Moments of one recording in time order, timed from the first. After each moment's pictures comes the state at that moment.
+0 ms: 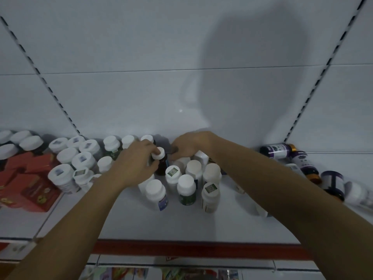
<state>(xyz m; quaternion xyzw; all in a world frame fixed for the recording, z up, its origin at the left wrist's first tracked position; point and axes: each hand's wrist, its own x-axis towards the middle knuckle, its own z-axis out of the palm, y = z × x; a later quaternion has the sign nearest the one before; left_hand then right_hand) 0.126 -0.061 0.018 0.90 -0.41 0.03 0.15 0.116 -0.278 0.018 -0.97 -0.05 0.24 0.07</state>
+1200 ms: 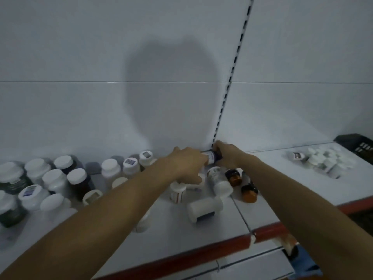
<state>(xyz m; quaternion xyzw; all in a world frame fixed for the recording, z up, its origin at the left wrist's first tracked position) -0.005 -0.314 0.049 0.74 -0.66 -0.08 -0.08 -0.104 -0.517 -0.014 -0.95 0.28 0.02 0.14</state>
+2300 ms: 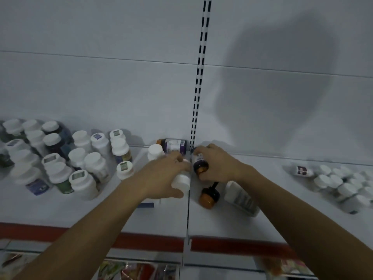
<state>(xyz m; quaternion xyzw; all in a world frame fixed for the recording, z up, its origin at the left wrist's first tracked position) -0.101 -0.346 0.001 0.84 -0.53 -0.10 0.07 -0.170 -0.563 -0.018 -0.98 0.05 0.06 0.20</state>
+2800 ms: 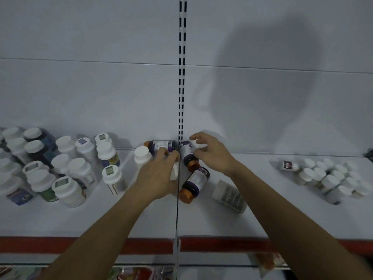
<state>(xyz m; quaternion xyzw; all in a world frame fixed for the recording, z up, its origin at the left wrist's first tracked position) -0.111 -0.382 -0.028 0.91 -0.41 -0.03 0.12 -0.174 -0.579 -0.015 -0.87 0.16 -0.09 0.46</state>
